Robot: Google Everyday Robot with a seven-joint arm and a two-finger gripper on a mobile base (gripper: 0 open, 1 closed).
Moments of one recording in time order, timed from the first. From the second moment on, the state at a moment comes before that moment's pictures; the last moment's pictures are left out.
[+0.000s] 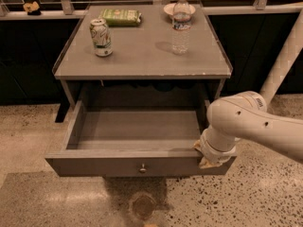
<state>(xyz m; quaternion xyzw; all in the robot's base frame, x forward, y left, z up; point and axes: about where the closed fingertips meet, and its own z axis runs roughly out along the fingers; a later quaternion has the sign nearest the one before) 0.454 -0.190 0.627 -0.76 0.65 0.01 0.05</state>
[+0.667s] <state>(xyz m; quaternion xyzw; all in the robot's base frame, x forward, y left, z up) 0.454 -0.190 0.627 -0.76 0.65 0.01 0.05</state>
